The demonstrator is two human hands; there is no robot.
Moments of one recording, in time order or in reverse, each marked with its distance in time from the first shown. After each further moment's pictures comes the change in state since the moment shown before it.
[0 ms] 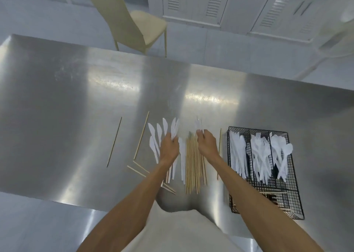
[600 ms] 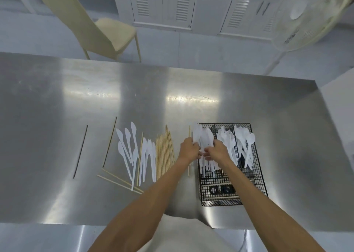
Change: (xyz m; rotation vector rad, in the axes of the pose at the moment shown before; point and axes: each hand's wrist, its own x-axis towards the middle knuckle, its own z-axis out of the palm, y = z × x) left_hand -0.056 0.087 0.145 -0.098 -0.369 -0.068; right_hand -0.015 0.079 -0.140 0.036 0.033 0.336
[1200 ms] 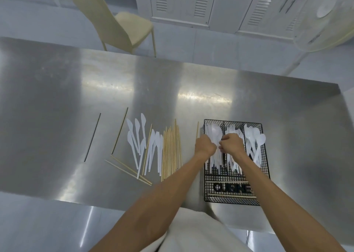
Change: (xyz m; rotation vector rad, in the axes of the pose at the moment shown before) left_hand -0.013 0.020 0.028 0.324 0.038 -0.030; right_hand 0.024 0.002 -0.025 -0.178 0.089 -0.055
